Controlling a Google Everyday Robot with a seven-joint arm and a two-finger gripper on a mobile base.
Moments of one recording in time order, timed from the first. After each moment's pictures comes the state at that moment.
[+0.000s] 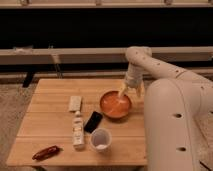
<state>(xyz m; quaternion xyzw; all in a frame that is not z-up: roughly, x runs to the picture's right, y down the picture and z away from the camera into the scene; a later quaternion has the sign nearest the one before) 0.143 0.051 0.849 -0.38 0.26 0.58 0.67</state>
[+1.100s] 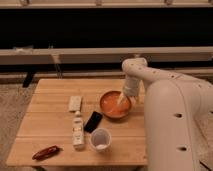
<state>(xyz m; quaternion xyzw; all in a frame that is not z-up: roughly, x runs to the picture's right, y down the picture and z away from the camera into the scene) 0.139 0.099 0.874 -0.36 0.30 0.60 0.65</state>
